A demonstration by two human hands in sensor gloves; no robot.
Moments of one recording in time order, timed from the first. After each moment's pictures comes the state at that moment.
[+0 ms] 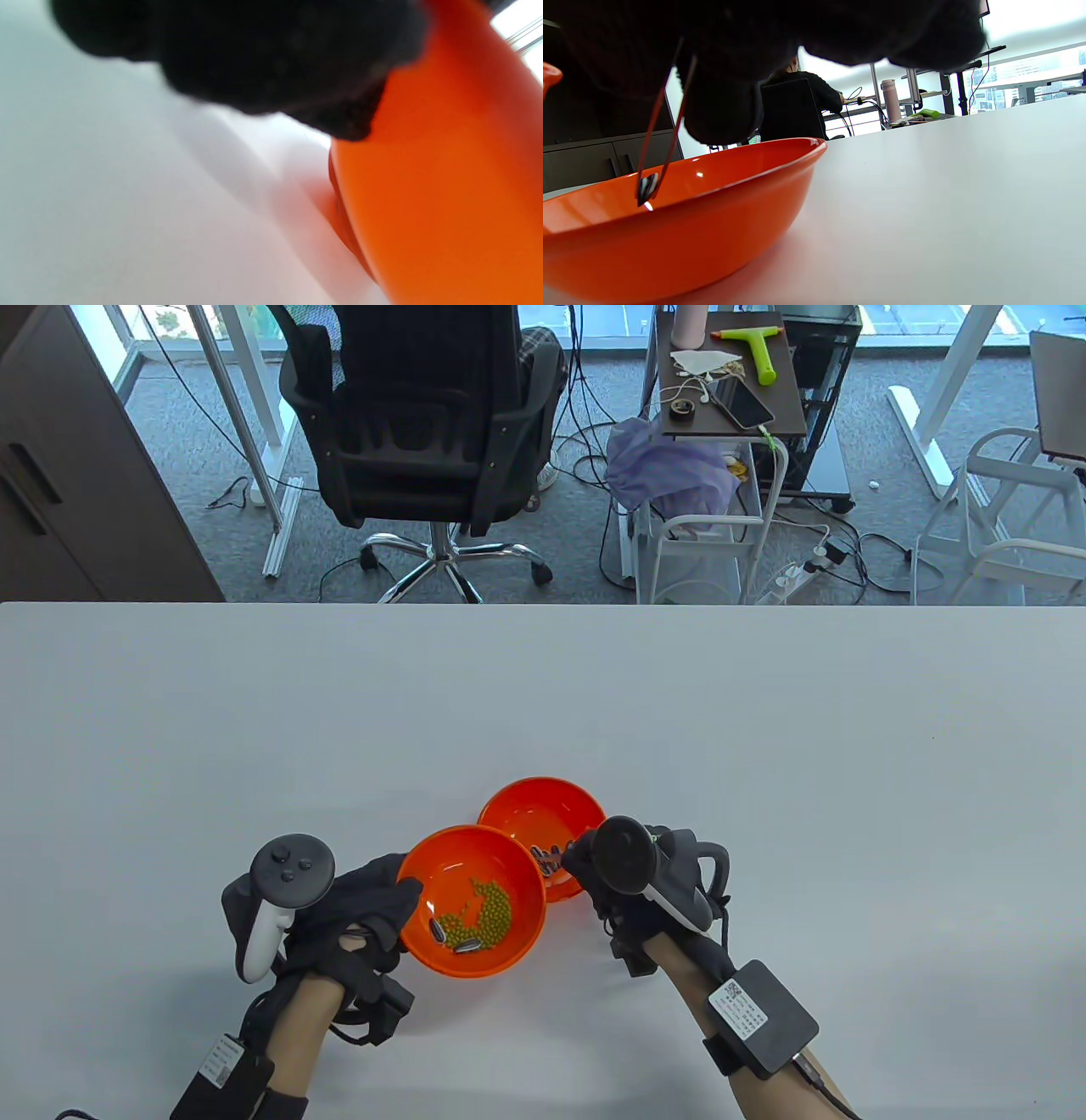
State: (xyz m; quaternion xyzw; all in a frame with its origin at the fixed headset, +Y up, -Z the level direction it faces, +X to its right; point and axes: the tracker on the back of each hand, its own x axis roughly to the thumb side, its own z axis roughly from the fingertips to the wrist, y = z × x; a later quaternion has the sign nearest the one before) left_hand -0.246 -0.716 -0.250 -0.14 0.06 0.40 0.90; right_hand 0.076 -0.709 -0.289 0.06 -0.06 0.98 0.15
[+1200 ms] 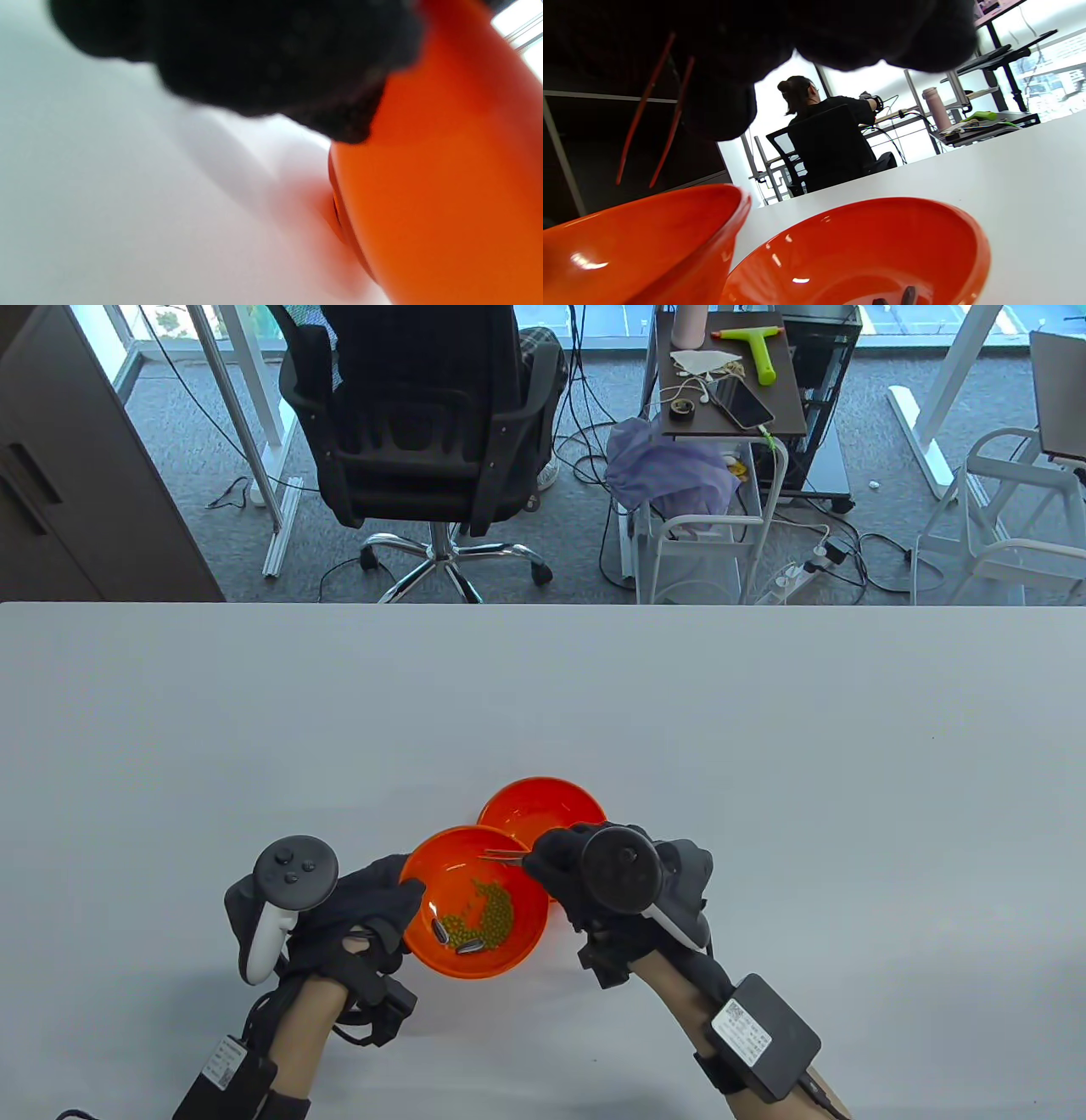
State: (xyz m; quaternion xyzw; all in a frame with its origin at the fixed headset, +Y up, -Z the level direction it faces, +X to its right) left_hand -0.244 -0.717 -0.249 -0.14 0.06 0.40 0.90; right_hand 0.049 -0.658 -0.257 0.13 -0.10 0.96 0.24
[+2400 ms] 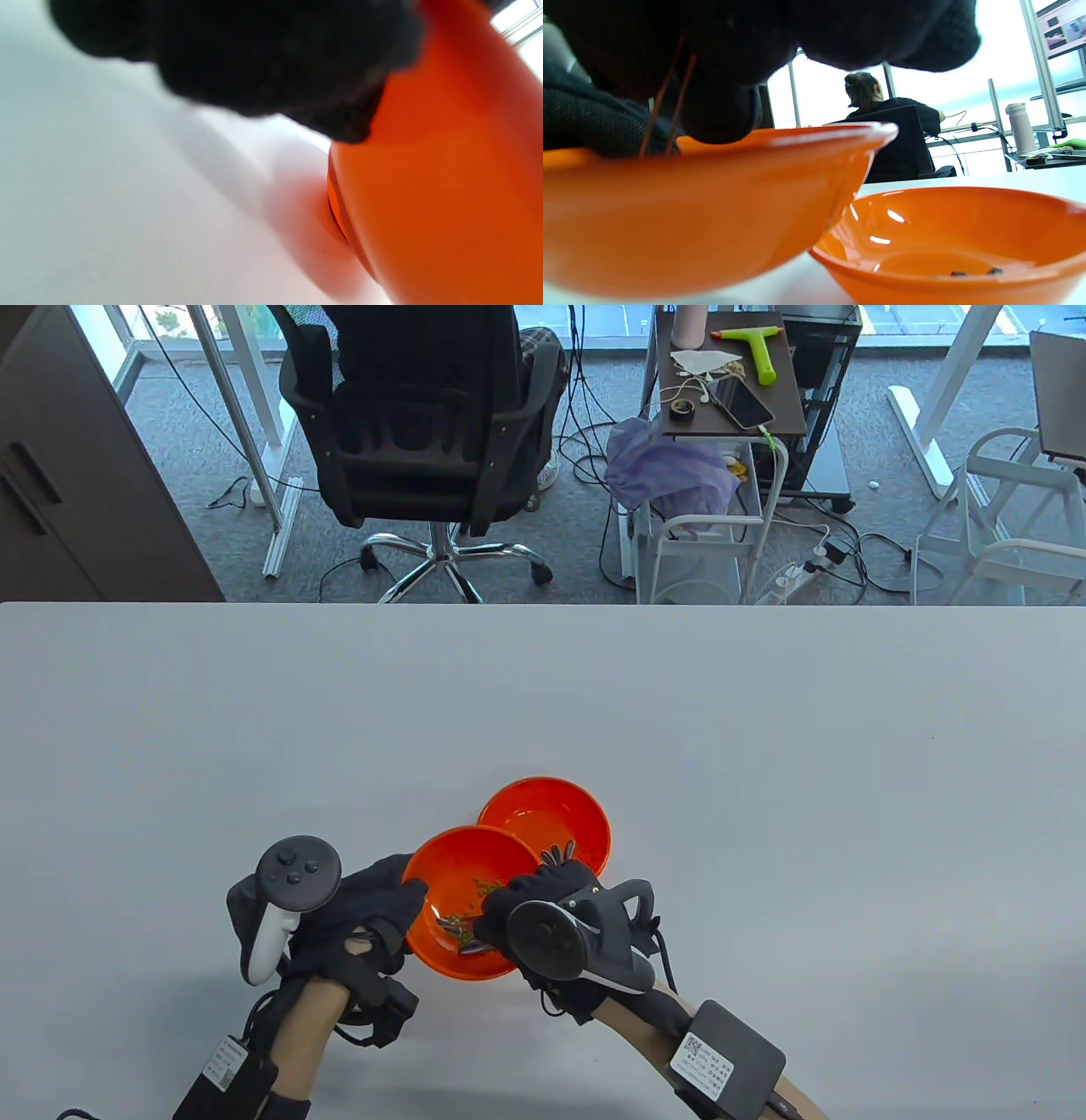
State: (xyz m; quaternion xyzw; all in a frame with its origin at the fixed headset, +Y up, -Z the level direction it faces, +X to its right) left_hand -0.241 -0.716 -0.249 -0.13 0.05 0.40 0.91; right_hand 0.008 -0.666 -0.227 0.22 -0.13 0.95 0.18
